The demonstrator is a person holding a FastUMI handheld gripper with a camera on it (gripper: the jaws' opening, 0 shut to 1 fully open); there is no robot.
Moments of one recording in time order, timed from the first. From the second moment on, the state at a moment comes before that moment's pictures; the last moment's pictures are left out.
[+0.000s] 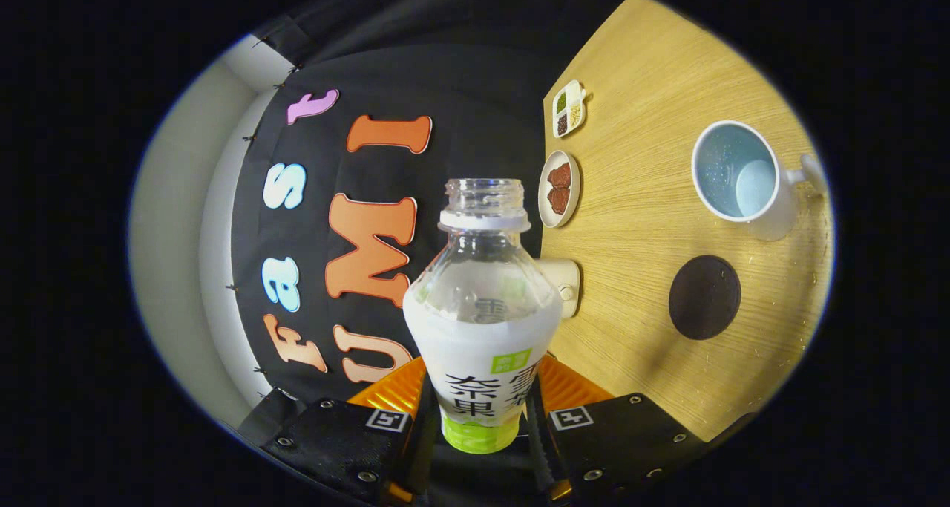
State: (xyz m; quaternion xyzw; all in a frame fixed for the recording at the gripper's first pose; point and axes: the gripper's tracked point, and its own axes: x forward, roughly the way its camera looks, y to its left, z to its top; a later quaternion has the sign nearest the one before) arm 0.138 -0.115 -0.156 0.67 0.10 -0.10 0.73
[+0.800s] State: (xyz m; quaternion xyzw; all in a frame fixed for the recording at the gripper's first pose) arm 0.133 -0.134 -0.161 0.74 0.08 -0.12 0.66
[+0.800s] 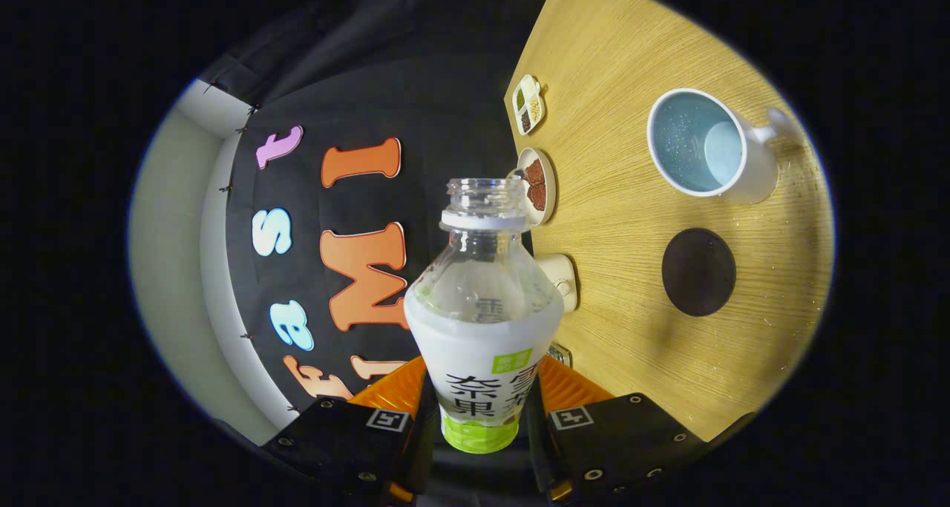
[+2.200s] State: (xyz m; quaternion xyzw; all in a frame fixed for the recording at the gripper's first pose) arm 0.134 -0.130 -0.161 0.79 0.10 -0.13 0.60
